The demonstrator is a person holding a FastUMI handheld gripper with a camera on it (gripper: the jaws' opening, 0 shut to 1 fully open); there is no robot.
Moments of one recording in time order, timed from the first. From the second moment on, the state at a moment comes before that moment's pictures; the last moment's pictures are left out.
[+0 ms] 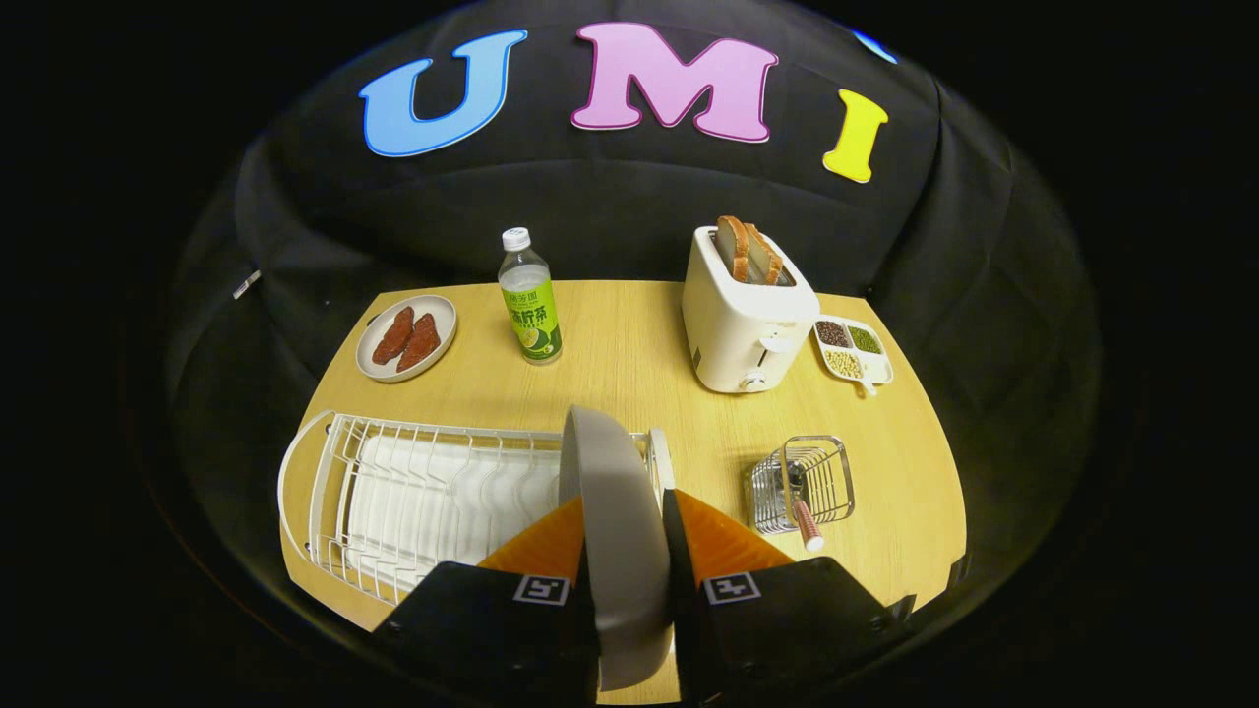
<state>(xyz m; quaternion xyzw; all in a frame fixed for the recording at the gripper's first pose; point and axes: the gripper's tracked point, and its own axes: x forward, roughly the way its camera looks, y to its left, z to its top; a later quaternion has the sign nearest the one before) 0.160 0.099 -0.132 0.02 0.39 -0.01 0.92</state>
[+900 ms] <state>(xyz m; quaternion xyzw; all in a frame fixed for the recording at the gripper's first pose) 0.048 0.081 -0.068 0.08 0.31 0.17 0.93</state>
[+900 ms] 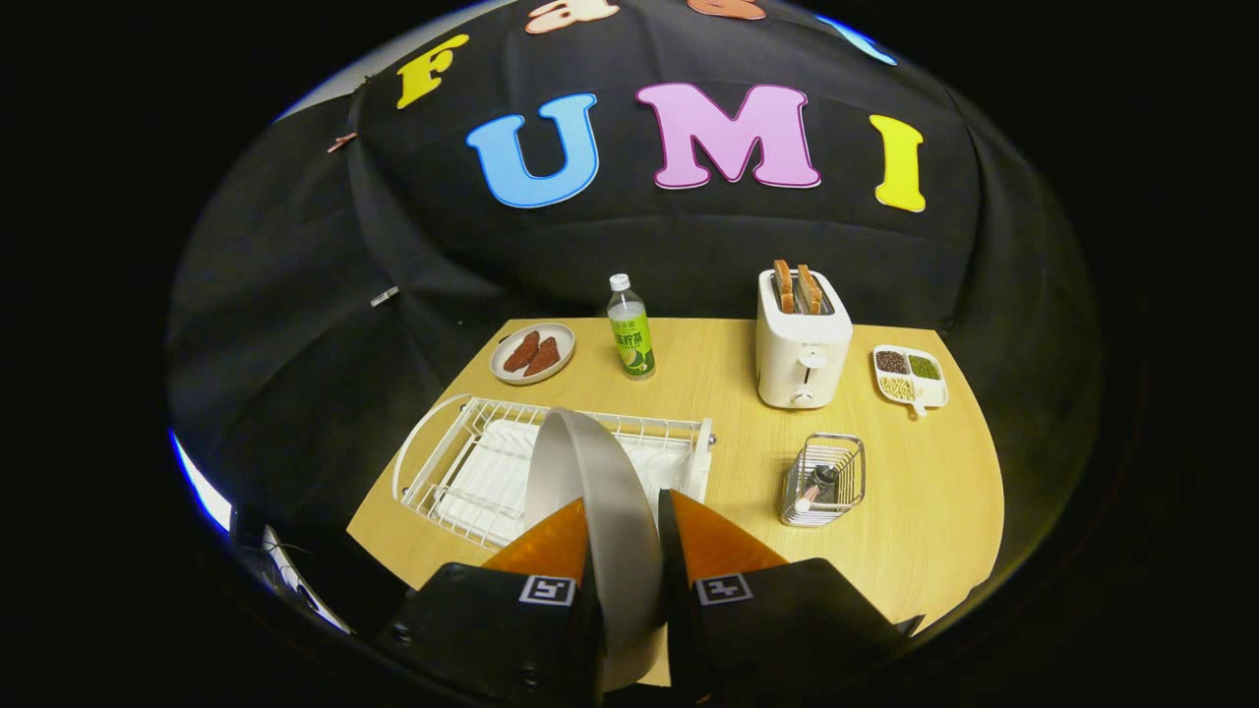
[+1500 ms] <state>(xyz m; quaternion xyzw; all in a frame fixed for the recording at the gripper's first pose) -0.038 -0.050 -0.174 0.20 0.38 0.09 0.90</state>
